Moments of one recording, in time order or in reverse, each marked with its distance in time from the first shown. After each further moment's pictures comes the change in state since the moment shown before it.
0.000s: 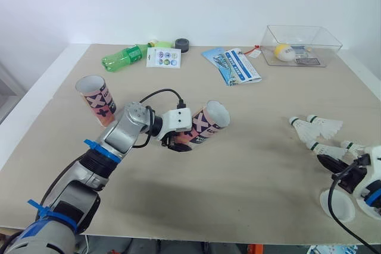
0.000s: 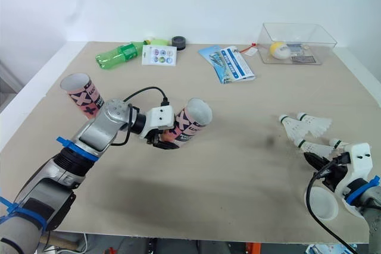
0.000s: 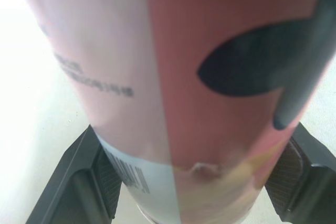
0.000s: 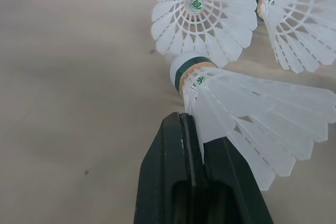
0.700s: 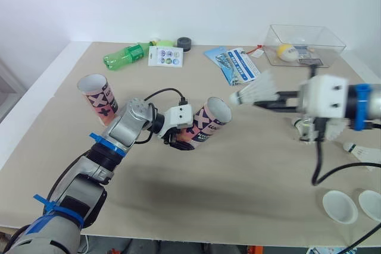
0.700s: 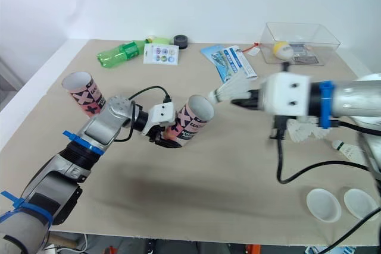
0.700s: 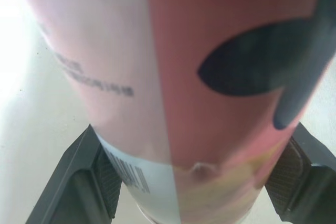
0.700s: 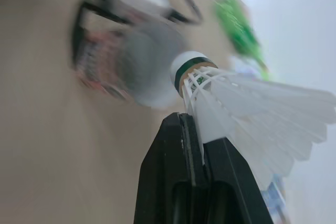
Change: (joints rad) left arm -0.042 -0.066 0.023 0.110 -0.022 -0.027 -0.038; right arm -0.770 -0.367 0.627 -0.313 -0.139 -0.291 0.360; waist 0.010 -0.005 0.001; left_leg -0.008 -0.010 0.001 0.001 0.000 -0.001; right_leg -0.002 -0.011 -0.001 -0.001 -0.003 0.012
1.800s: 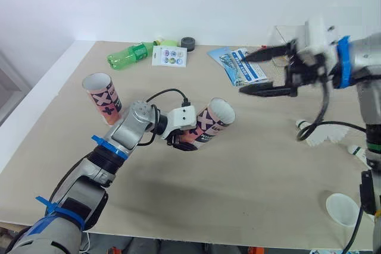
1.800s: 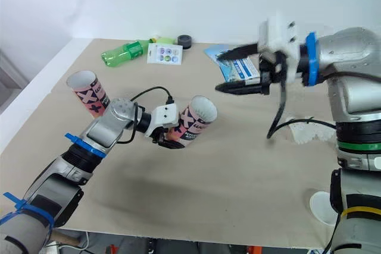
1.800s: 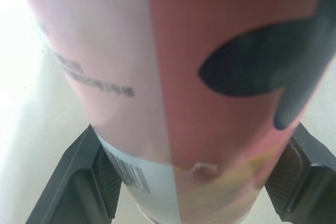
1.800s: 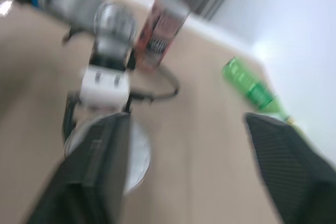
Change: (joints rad) left arm 0.006 0.003 -0.020 -0.035 0.012 0.008 0.033; right arm -0.351 0.207 0.137 0.358 0.034 0.179 0.248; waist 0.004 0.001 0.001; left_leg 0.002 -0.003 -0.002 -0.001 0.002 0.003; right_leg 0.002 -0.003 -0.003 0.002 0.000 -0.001
